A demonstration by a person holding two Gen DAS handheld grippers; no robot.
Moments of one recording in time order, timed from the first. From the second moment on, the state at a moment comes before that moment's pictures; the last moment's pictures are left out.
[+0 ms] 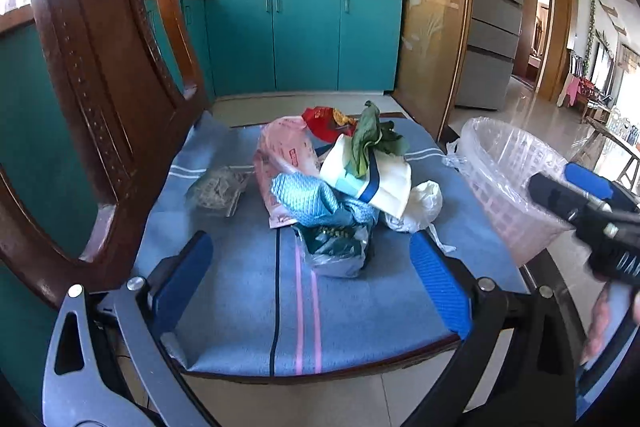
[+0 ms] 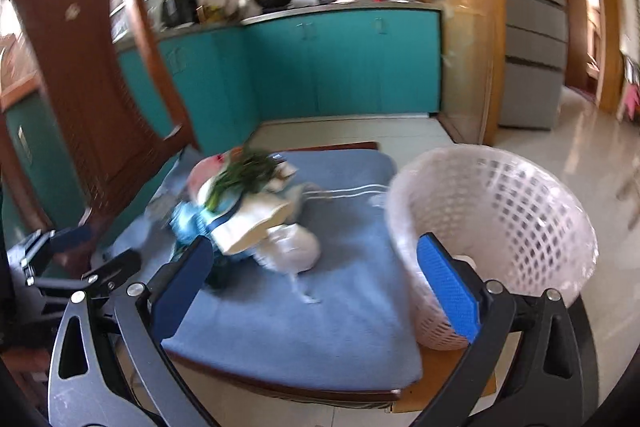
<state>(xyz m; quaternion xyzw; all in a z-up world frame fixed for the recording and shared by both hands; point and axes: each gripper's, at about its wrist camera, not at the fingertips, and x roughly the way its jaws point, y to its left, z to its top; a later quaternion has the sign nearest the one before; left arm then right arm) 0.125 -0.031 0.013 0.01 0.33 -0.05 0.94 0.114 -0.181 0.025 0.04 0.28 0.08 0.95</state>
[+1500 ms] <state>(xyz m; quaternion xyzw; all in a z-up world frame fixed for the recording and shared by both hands) 0.136 -0.038 -0.019 0.00 0.38 -0.07 0.92 0.128 -0.176 0.027 0.06 0.29 0.09 0.95</state>
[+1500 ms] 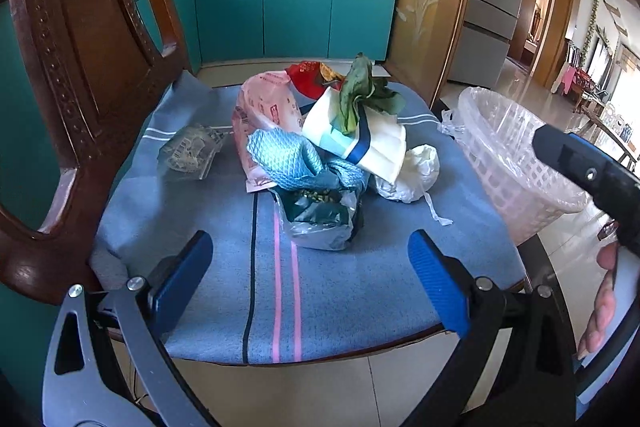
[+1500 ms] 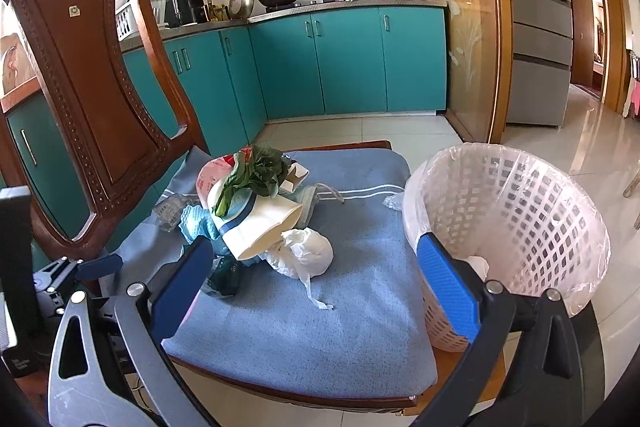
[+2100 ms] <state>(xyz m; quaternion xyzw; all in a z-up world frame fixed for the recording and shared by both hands) 0.184 -0.048 -0.057 -0.01 0.42 -0.06 0.91 0.133 -0.171 0.026 0.06 0.29 0.10 0.95</state>
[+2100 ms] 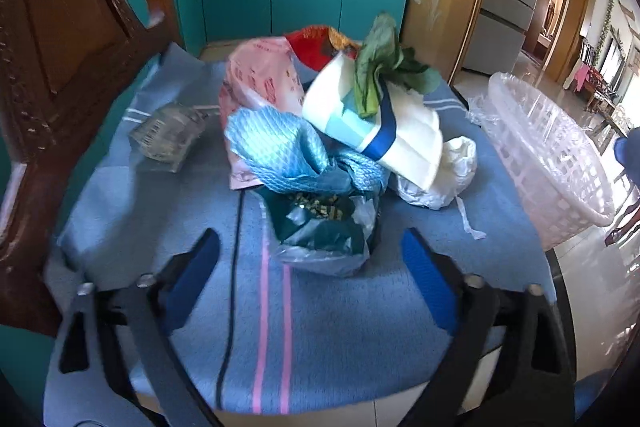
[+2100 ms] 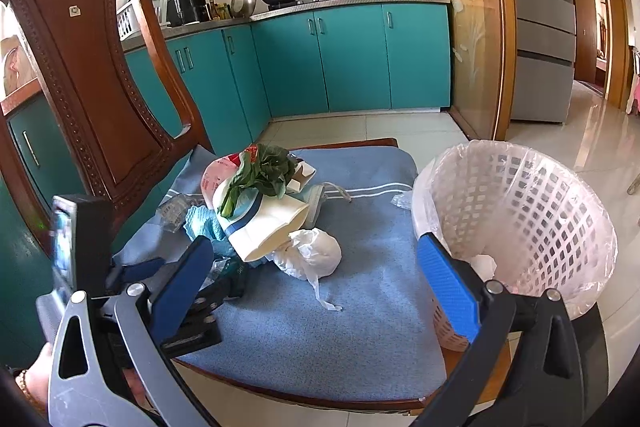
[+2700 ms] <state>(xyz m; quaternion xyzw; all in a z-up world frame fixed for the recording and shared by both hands) 0.141 0.006 0.017 -0.07 0.30 -0.04 0.95 0.215 -0.175 -0.002 0.34 0.36 0.22 0.84</state>
